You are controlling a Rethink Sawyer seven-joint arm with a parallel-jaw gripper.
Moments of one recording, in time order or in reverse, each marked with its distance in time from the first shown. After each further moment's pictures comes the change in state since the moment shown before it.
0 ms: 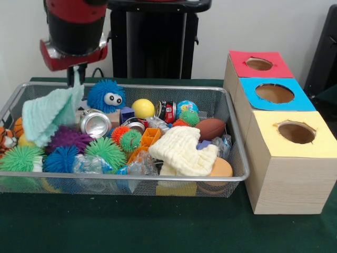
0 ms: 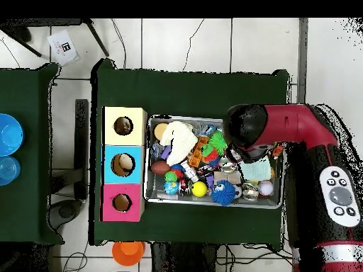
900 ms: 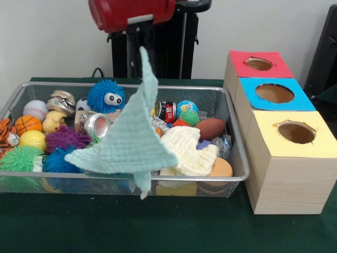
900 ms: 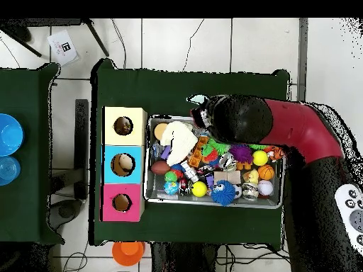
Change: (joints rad) arm -0.045 -0.187 0.132 0.186 0.391 -0.489 0.000
